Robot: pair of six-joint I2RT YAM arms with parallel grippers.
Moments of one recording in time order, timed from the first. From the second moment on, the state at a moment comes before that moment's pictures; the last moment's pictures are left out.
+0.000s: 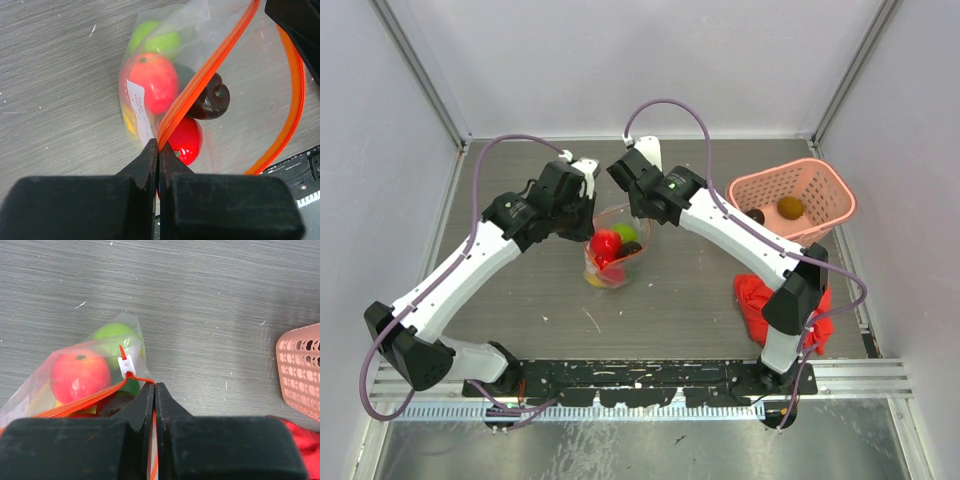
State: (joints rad) left arm -0.65 1.34 1.42 -0.90 -0.08 -0.32; right arm 0.86 1.77 1.84 -0.96 0.54 0.52
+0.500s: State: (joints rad) left arm -0.65 1.37 1.45 -0.90 -0.08 -0.32; right arm 0.81 1.74 1.84 -0.97 0.45 0.47
